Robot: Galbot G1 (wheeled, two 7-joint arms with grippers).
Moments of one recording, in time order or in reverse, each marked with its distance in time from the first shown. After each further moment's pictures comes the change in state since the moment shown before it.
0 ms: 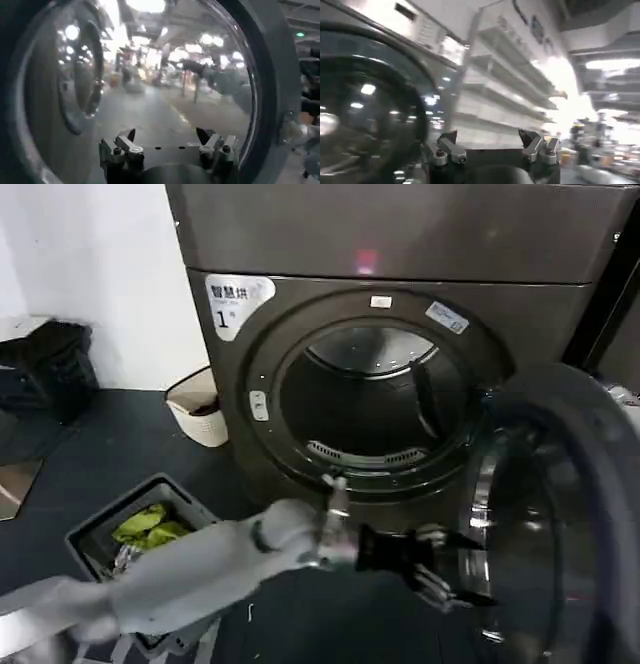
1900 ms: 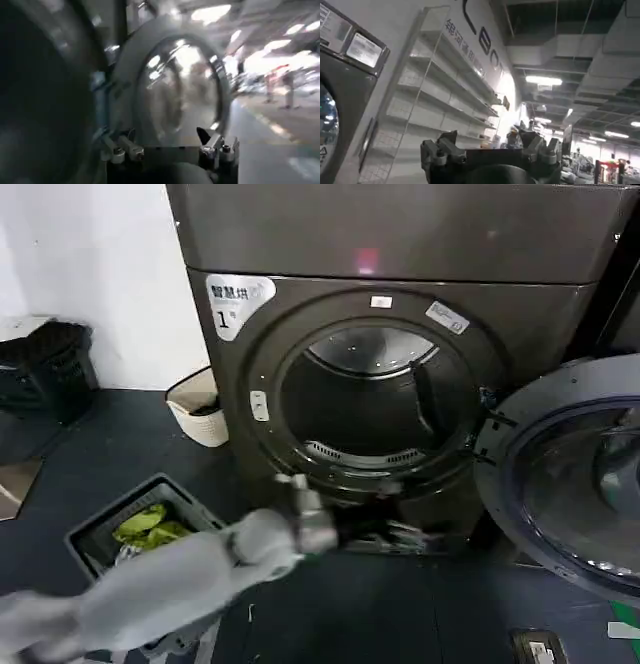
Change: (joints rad) left arm 0.083 0.232 -0.074 -0.127 0.108 -0.187 -0.422; right arm 0.004 -0.106 0.209 -0.117 -0.094 -0.023 -0.007
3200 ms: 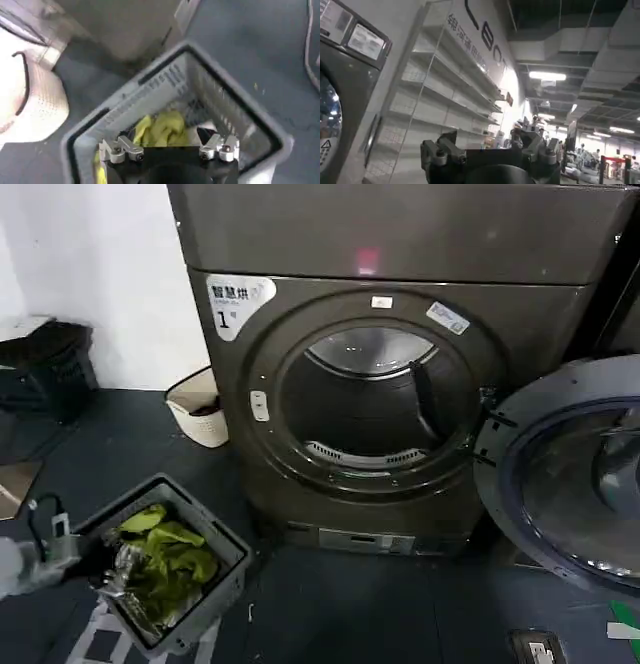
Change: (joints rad) left arm 0.387 0.915 -0.292 0.030 0.431 0.220 0.232; right arm 0.030 -0.022 -0.030 -0.067 -0.022 0.022 -0.026
